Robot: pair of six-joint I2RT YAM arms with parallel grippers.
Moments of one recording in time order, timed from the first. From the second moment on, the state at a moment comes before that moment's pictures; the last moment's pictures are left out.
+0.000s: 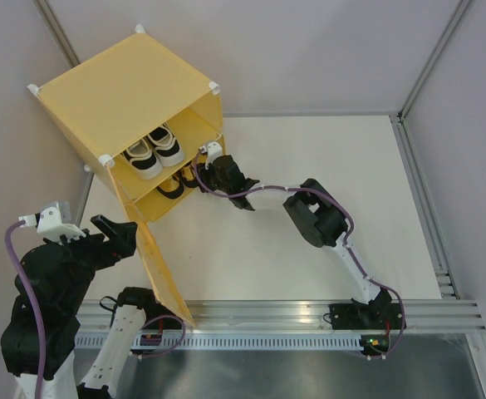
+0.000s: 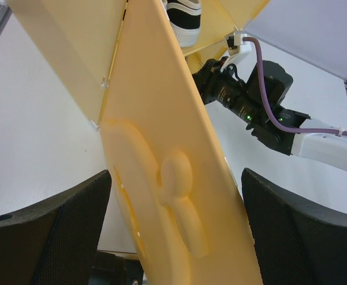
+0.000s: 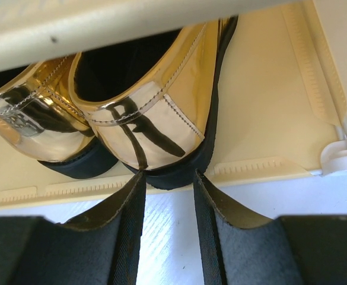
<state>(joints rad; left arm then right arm) -0.10 0.45 1.35 -1.21 -0.08 -0.44 0.82 2.40 1.67 0.39 0.01 0.23</state>
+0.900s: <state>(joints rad) -0.10 0.47 1.39 -1.24 -0.08 -0.44 0.81 2.19 1.37 0.44 -0.02 0.24</state>
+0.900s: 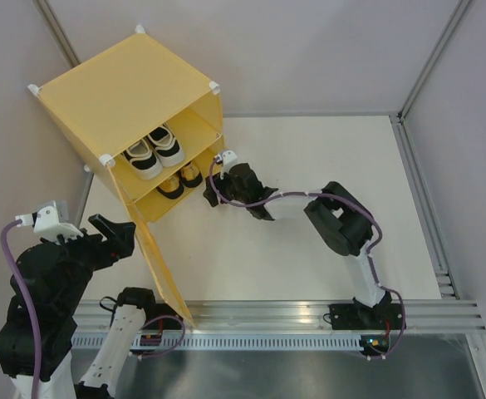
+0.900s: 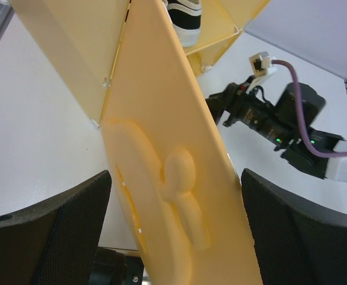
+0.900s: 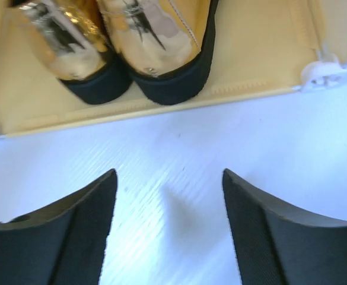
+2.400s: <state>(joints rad) -0.10 0.97 1.44 -0.68 0.29 -0.58 0.81 0.84 0.87 -0.20 0.01 0.12</state>
